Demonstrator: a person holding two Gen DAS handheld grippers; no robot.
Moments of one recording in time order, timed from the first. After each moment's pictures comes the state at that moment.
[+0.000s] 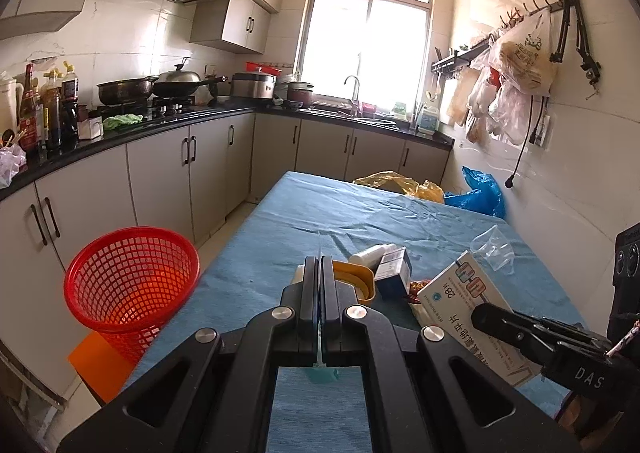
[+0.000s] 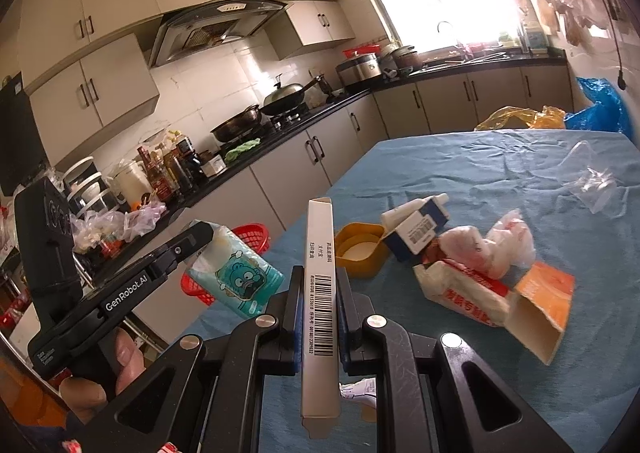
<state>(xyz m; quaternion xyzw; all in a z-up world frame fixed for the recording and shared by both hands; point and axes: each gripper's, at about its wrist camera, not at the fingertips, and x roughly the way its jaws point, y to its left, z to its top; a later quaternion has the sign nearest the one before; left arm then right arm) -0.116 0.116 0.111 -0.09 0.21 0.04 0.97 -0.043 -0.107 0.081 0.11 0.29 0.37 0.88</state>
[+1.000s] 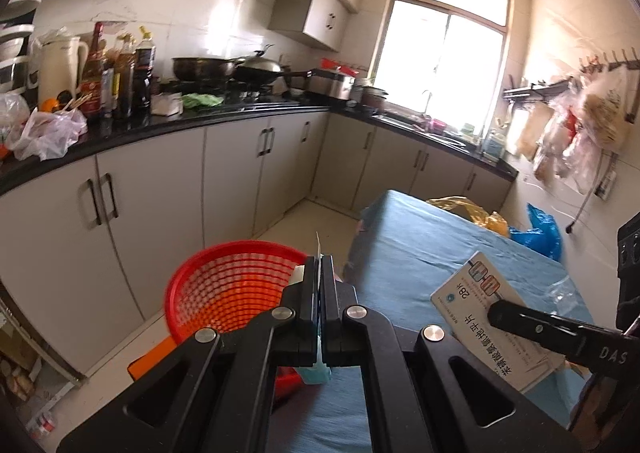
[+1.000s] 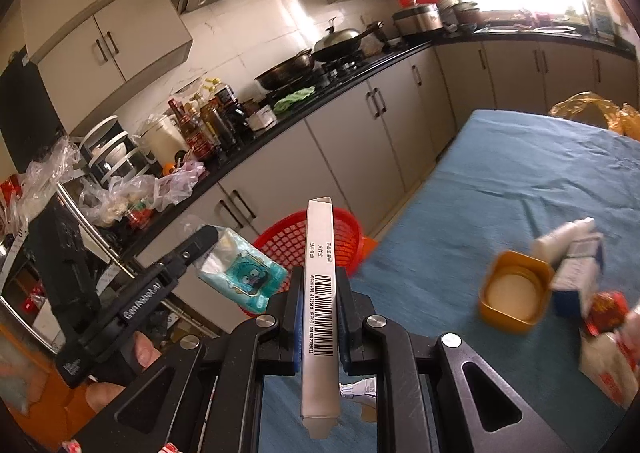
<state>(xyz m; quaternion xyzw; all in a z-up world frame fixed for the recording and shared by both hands) -0.116 0.285 0.112 -0.15 0.22 0.14 0.95 0.010 0.074 0.106 0.07 0.36 0.45 0.81</state>
